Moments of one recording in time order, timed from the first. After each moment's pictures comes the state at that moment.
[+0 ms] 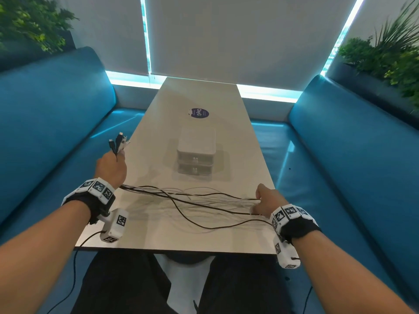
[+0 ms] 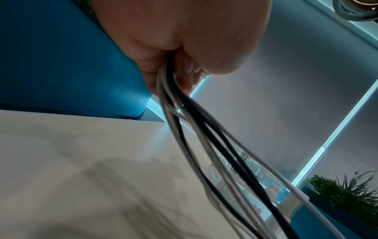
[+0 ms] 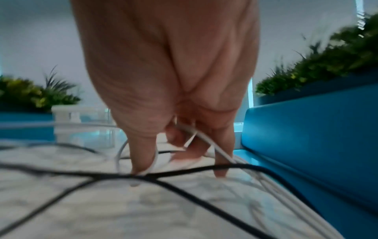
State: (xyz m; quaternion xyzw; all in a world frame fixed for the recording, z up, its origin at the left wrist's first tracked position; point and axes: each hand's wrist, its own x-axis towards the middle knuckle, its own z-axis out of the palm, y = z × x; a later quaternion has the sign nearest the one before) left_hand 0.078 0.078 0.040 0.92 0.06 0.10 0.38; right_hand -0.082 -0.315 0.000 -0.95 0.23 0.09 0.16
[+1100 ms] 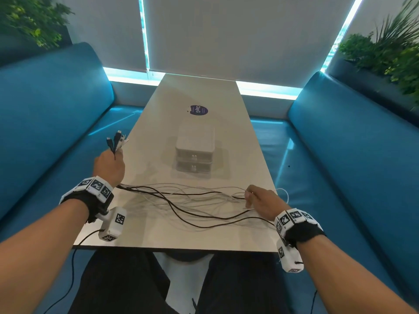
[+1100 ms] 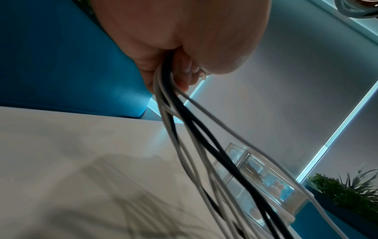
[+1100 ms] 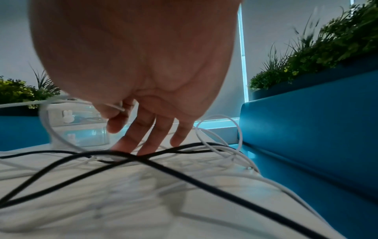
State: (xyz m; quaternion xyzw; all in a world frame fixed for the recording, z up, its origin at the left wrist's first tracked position) left_hand 0.075 0.075 0.040 0.92 0.05 0.11 0.37; right_hand -0.090 -0.315 -0.008 -0.95 0.11 0.07 0.27
